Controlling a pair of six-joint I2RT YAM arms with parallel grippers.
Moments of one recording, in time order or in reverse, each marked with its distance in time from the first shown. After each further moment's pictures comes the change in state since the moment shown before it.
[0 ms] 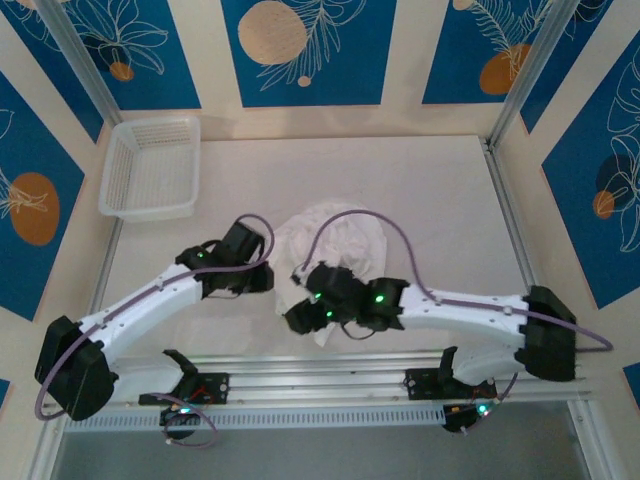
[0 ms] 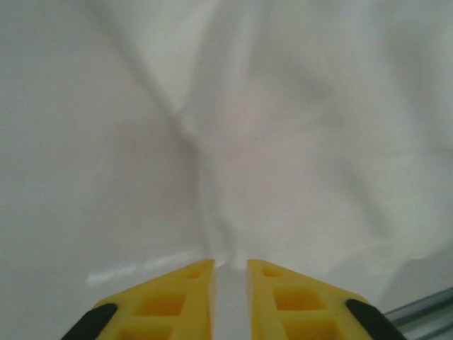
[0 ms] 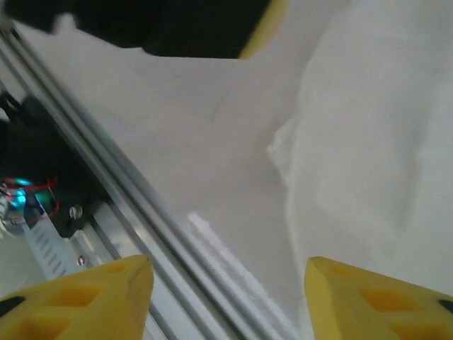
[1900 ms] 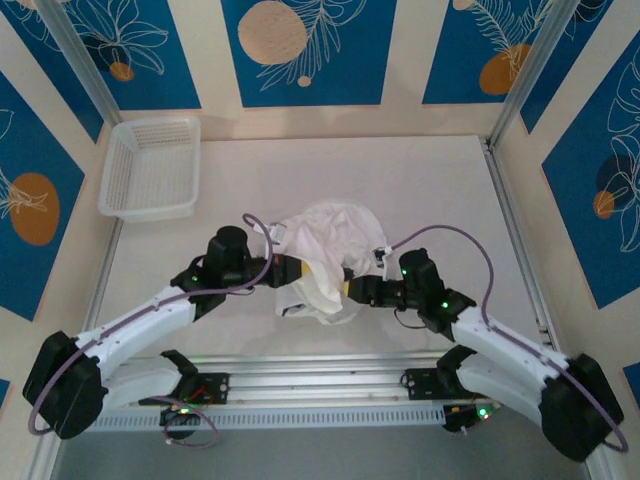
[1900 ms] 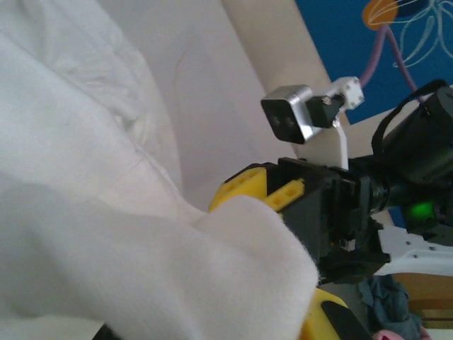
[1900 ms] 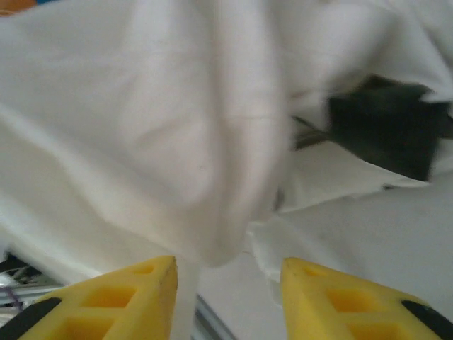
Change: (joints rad) left arm -0.006 -0.110 -0.205 0.787 0.504 -0.051; right arm -0.621 -0.505 -0.565 0.397 -0.506 0.214
